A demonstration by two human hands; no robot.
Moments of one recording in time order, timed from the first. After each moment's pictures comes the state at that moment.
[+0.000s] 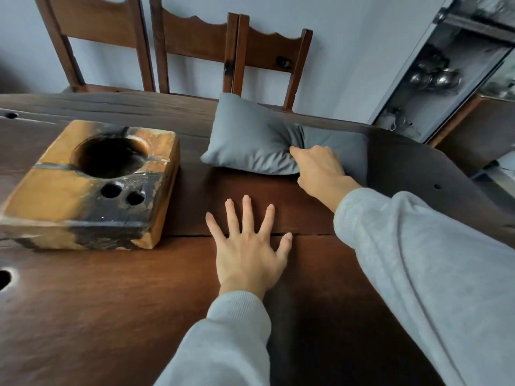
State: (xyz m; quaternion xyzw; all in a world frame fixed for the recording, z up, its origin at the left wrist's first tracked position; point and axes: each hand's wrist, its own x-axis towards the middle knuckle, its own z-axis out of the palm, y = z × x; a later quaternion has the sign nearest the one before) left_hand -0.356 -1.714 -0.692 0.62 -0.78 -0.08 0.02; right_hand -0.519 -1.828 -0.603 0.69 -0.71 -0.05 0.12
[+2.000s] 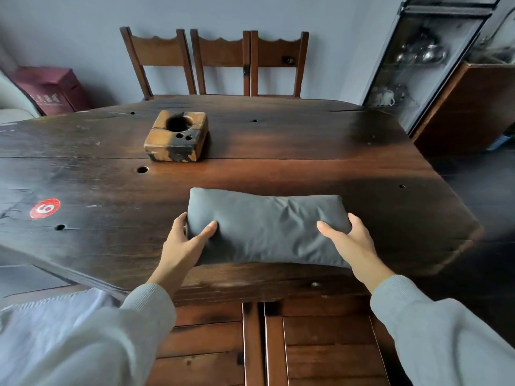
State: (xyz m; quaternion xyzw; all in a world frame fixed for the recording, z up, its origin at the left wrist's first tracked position) left_hand -0.244 -1.337 -0.565 0.68 -0.44 -0.46 0.38; right_hand -0.598 -1.317 -0.555 0.36 -0.78 0.35 -0.37
